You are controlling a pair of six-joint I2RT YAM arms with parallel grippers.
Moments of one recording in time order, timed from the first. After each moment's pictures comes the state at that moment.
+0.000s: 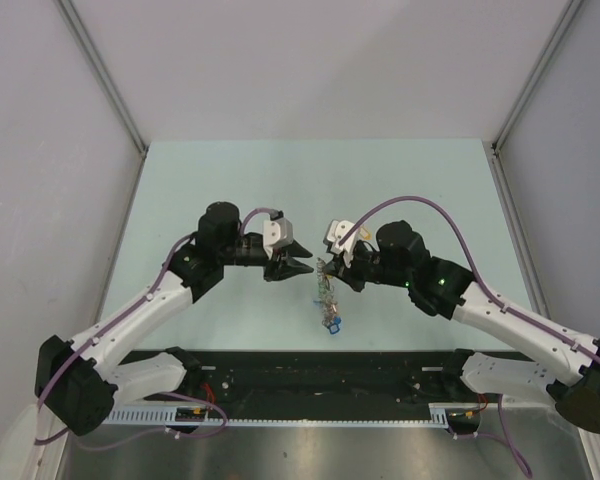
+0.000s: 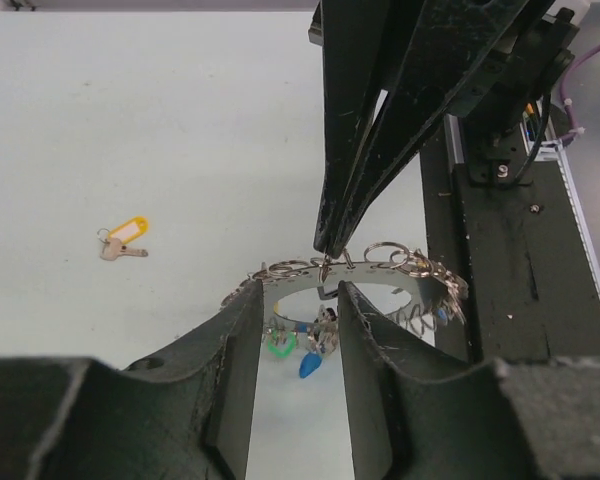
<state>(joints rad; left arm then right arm) -0.60 1.08 0.84 -0.08 0.87 0.30 0.89 1.04 0.92 -0.26 -0.27 -0.24</state>
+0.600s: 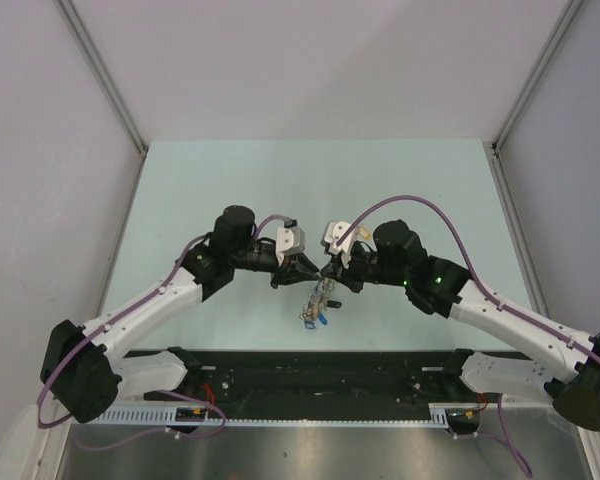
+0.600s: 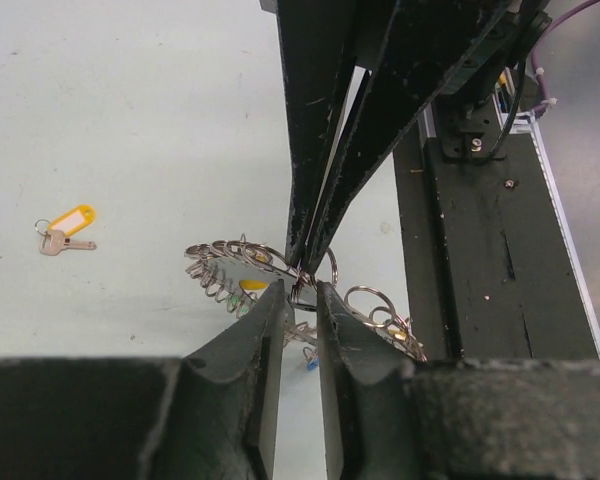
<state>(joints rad) -0.65 1.16 0.83 -0.09 0.88 0.32 0.89 1.07 0.92 -0.26 -0.31 -0.24</state>
